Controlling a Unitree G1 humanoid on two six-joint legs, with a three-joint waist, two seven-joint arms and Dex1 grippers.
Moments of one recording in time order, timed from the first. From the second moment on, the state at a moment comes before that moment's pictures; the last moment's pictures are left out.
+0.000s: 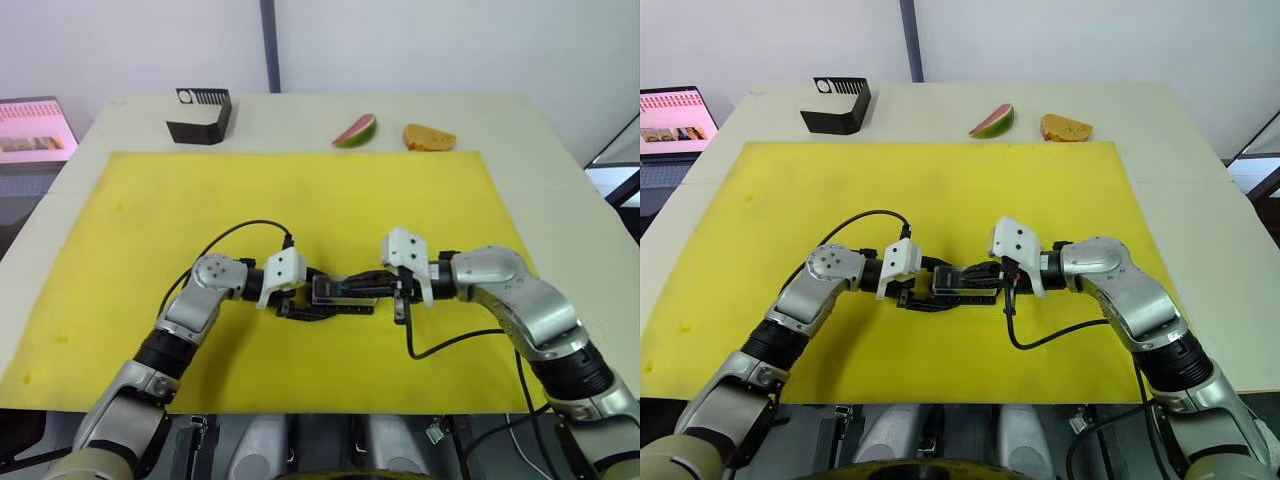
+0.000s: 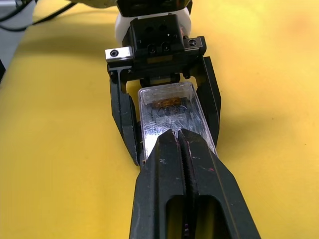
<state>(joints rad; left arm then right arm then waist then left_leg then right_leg) -0.50 0.44 -0.33 0.22 -0.17 0.02 -1.23 -0.44 -0.69 0.27 -0.30 0.35 0.57 1.04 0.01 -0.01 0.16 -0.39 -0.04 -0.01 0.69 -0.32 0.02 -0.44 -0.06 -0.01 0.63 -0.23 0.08</state>
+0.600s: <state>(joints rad) -0.50 0.43 -0.34 0.23 -0.16 0.03 -1.22 -0.41 -0.80 0.21 -0.30 0.35 0.59 1.05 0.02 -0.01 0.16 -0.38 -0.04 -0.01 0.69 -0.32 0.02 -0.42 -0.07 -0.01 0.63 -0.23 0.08</state>
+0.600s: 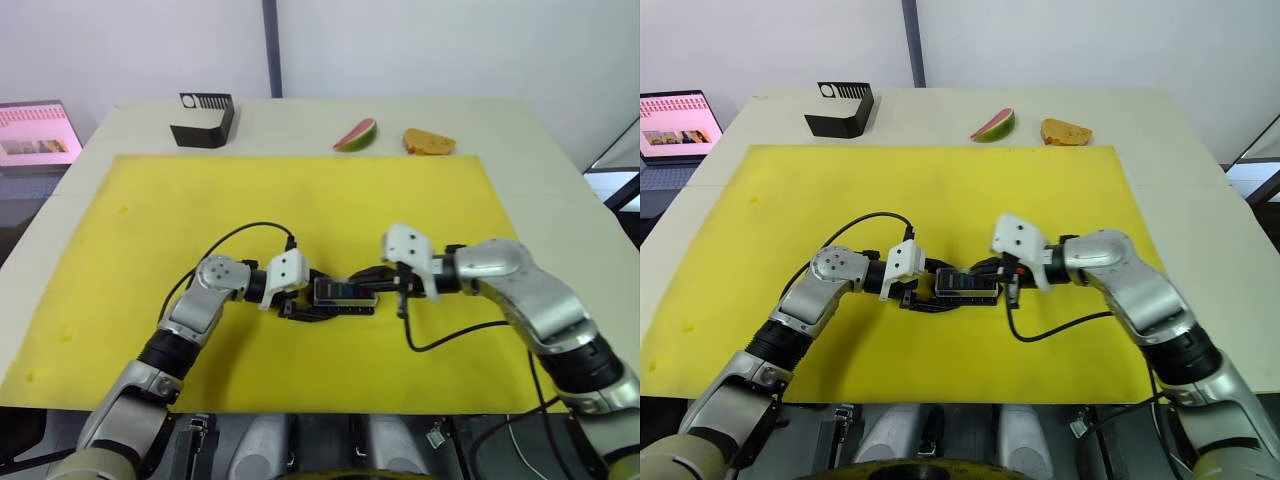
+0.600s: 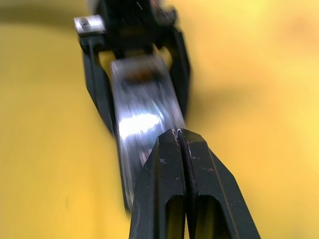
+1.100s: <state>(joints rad) -0.45 0.61 -0.24 0.07 -0.27 0.21 -1.28 -0.27 -1.03 -0.10 -0.42 0.57 0.66 1.21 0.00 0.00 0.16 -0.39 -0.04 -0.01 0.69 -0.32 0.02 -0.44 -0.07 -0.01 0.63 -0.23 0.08</state>
